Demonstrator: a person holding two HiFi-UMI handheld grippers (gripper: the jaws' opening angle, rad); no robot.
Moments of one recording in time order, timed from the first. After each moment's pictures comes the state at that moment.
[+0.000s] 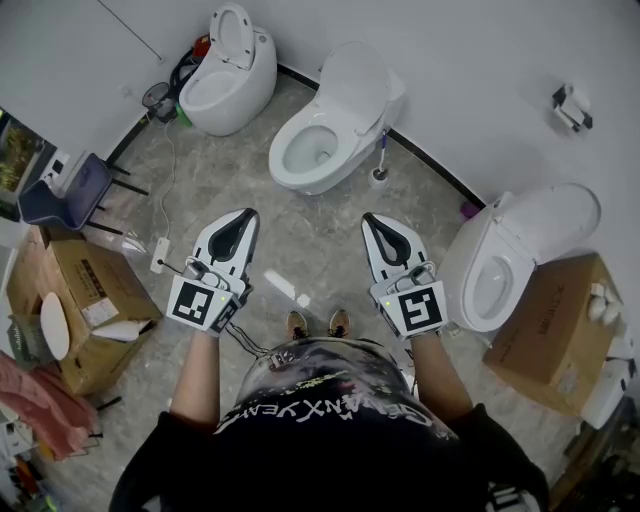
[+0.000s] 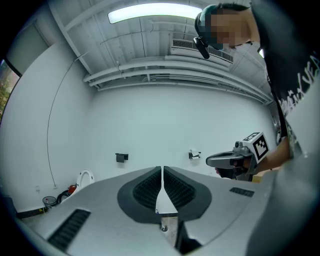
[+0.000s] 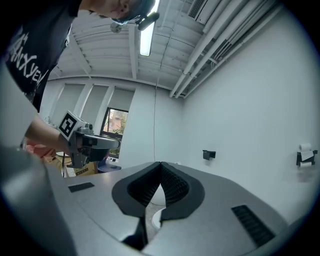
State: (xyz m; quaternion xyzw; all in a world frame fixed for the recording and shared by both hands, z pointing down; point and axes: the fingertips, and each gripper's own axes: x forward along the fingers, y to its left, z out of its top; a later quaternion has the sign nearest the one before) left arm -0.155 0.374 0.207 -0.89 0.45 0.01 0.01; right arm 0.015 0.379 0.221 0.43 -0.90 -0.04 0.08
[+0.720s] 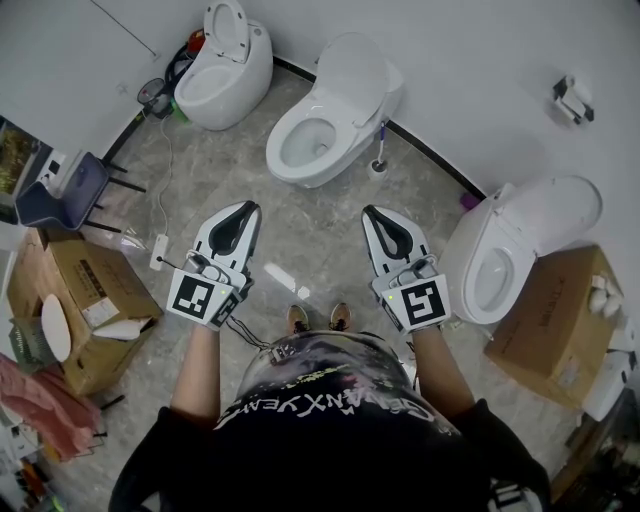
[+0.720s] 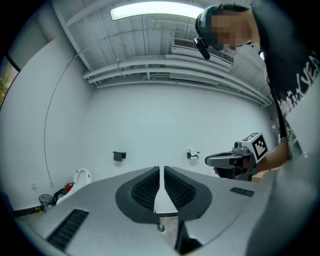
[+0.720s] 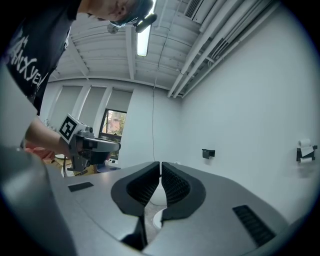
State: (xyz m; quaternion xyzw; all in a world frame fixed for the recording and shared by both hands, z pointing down) left arm -0.149 0.361 0.216 -0.90 0.44 0.00 0.00; right arm 0.019 0.370 0.225 0.44 -0.90 -0.03 0.07
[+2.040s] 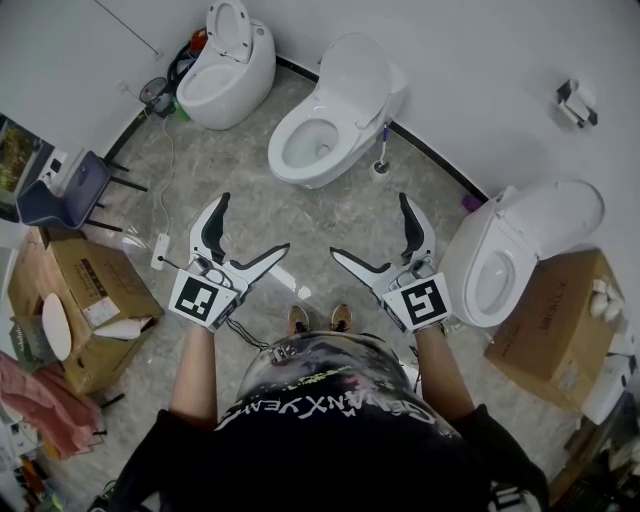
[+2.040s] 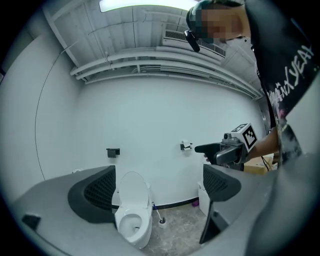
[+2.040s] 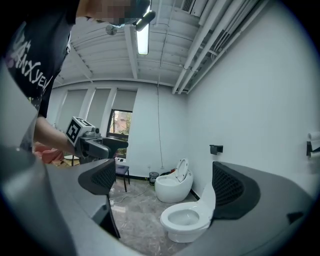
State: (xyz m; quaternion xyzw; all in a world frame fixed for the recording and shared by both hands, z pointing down) left arm -0.140 0.364 0.230 -0.92 0.40 -0.04 0.01; right arm 0.009 0.368 0.239 0.40 -0.91 -0.01 0.08
